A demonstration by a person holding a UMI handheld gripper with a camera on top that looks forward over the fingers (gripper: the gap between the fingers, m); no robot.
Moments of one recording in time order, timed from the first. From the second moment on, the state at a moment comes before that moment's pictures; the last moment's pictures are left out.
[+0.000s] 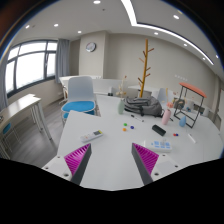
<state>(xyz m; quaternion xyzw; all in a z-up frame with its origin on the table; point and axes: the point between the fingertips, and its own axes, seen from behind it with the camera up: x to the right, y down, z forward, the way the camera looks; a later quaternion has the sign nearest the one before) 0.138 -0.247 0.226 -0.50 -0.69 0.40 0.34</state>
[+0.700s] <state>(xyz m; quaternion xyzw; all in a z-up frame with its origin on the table) 0.068 -0.020 0.145 -0.62 -0.60 0.31 0.40</state>
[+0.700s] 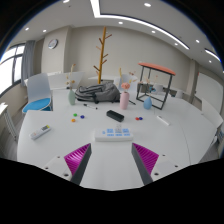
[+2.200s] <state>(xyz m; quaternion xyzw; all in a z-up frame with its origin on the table) -0.208 0.156 0.131 -0.61 -0.55 0.39 0.42</state>
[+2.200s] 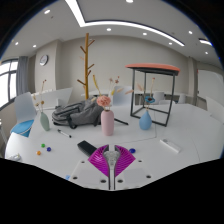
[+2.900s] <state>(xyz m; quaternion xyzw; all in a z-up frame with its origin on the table) -0.123 0.245 0.054 -0.66 -0.61 0.28 0.34</state>
